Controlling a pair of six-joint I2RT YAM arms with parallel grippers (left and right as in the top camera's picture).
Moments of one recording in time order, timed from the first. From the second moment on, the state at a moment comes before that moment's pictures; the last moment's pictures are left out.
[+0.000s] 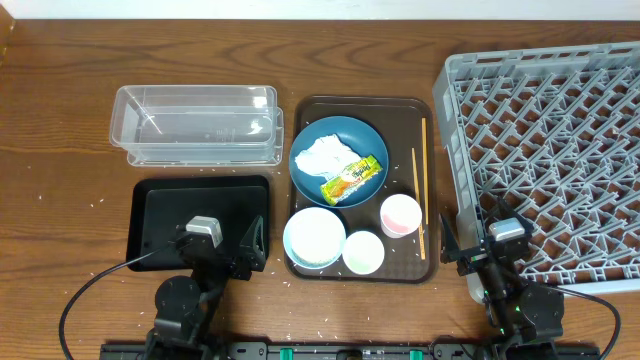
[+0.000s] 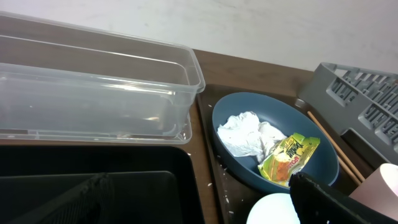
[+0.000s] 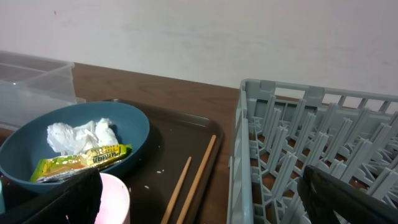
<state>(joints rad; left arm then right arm) -0.21 0.01 0.09 -0.30 0.07 -0.28 0.14 0.01 0.01 -0.06 -0.14 -0.04</state>
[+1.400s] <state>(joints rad) -0.21 0.49 0.58 -0.65 0.49 -0.69 0.14 0.01 0.01 -0.06 -0.14 -0.04</state>
